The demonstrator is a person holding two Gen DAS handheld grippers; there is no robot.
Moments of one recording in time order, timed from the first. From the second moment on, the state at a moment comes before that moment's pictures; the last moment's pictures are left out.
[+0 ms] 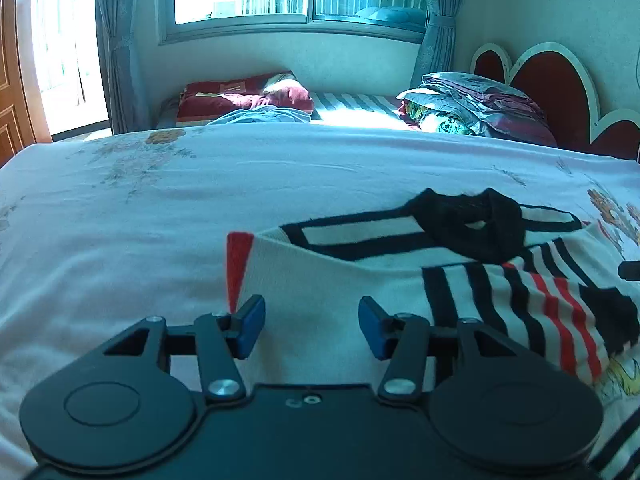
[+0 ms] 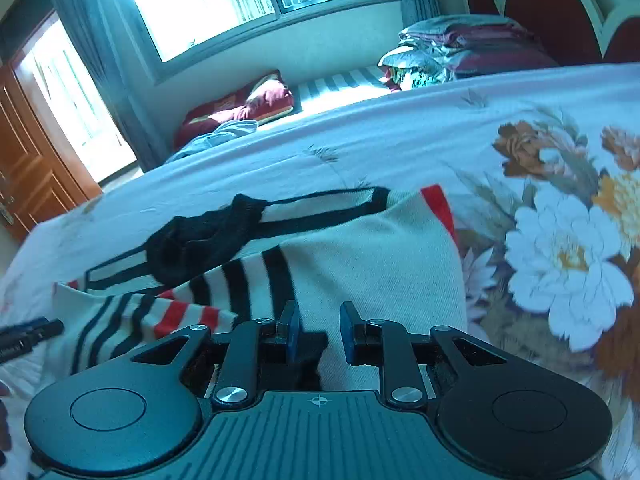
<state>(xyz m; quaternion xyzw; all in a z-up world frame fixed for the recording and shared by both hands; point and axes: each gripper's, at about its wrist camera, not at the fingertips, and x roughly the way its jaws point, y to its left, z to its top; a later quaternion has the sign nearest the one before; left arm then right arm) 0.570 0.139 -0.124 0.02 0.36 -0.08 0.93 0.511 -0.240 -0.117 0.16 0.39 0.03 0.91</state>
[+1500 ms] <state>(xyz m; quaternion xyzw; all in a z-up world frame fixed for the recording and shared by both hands) 0.495 0.080 -0.156 0.07 0.37 -0.16 0.91 0.468 -0.128 -0.139 -0.02 0.42 0.06 0.90</state>
